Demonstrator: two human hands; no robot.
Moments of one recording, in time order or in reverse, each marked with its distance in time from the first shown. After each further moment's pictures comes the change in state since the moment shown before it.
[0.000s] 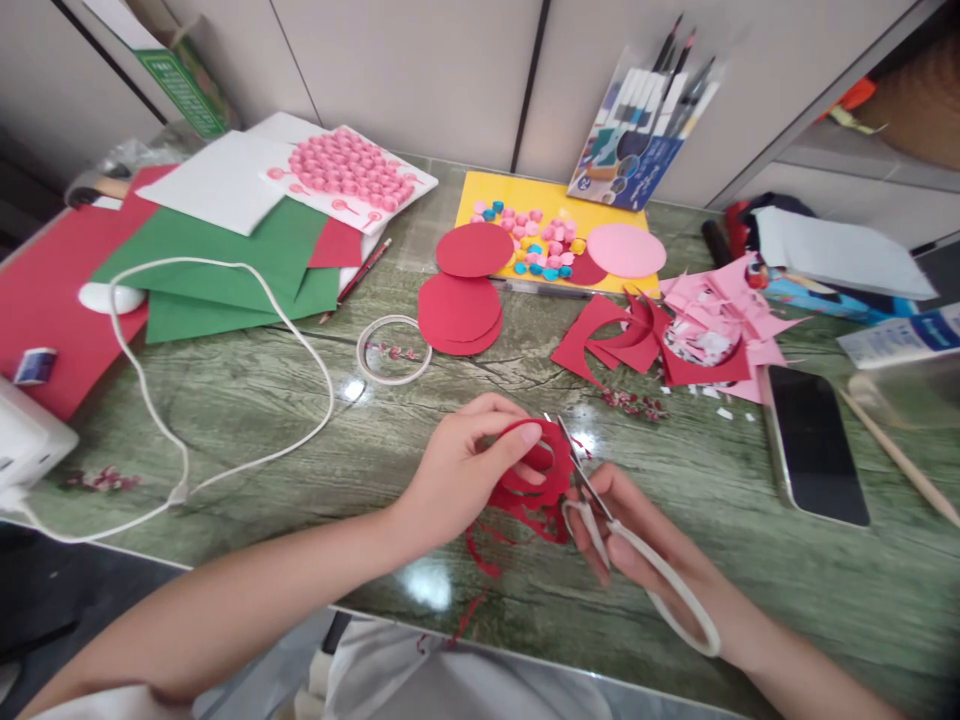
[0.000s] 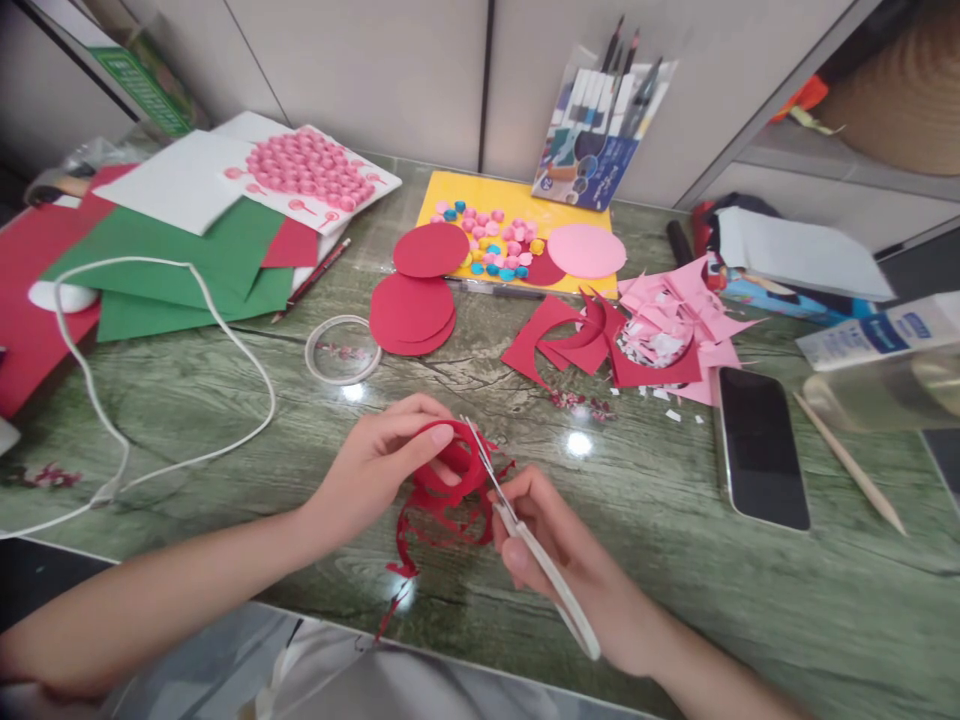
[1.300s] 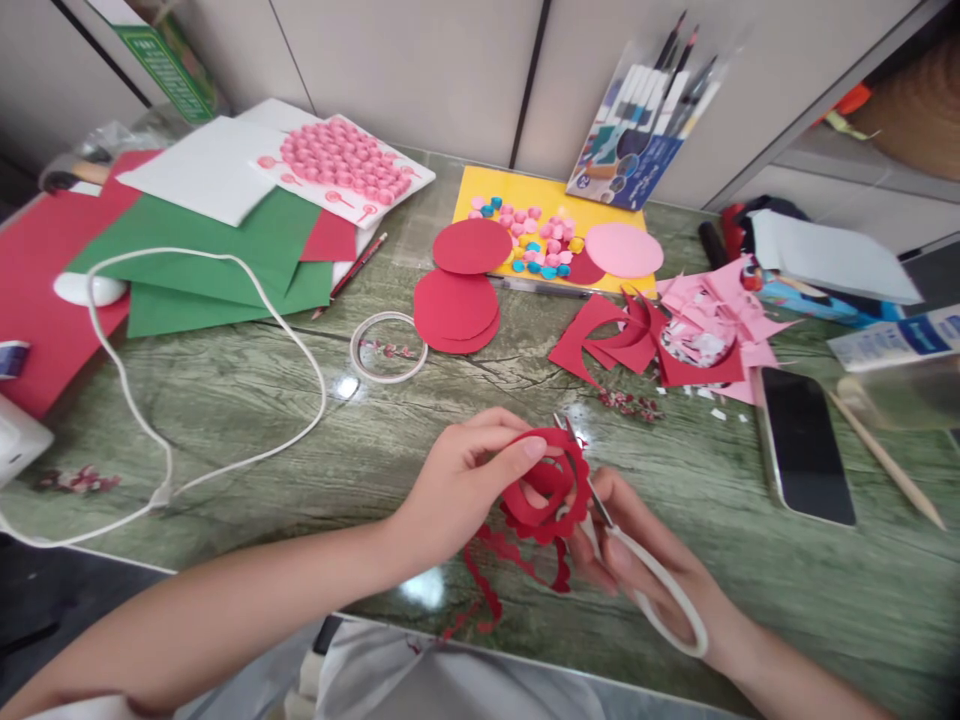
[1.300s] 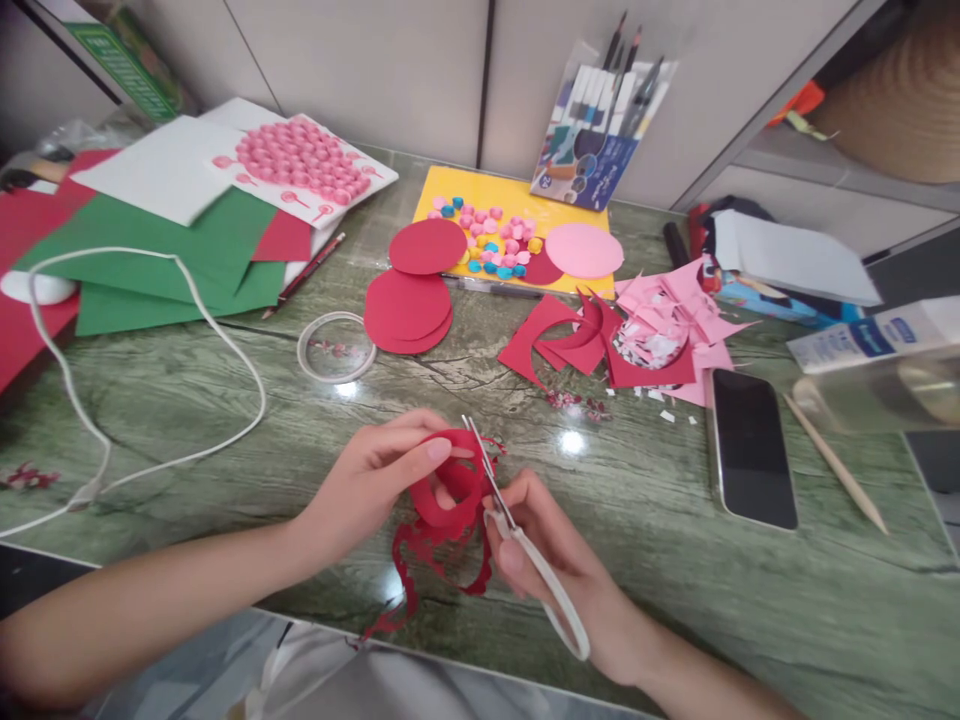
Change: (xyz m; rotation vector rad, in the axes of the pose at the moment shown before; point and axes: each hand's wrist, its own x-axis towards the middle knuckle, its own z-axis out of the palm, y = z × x) left_hand -0.004 -0.002 0.002 0.031 -0.031 0.061; right_hand 0.002 0.007 0.008 0.177 0.042 -0.055
